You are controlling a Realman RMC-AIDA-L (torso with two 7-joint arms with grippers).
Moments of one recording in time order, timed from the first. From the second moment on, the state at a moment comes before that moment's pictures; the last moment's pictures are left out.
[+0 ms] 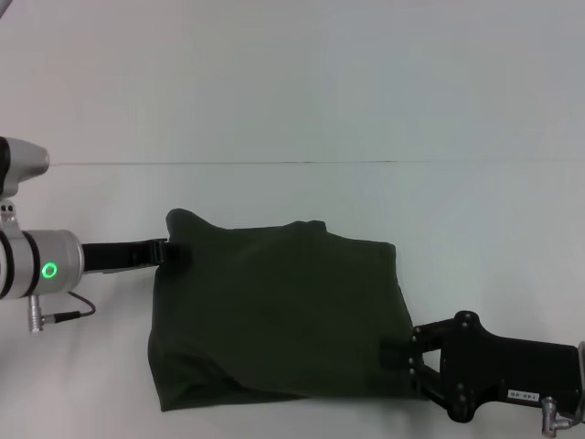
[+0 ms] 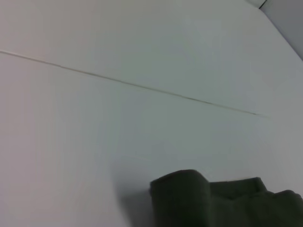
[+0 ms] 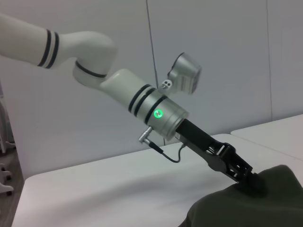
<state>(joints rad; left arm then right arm) -0.69 -2.05 0.79 0.56 2.19 0.97 -2.23 0.43 2.09 -0.87 -0.54 -1.79 -1.60 1.07</state>
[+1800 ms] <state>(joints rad) -0.23 -2.12 0.50 0.66 2.07 1.73 -1.13 0.25 2.09 -0.75 -0.40 -1.79 -1.60 0.76</state>
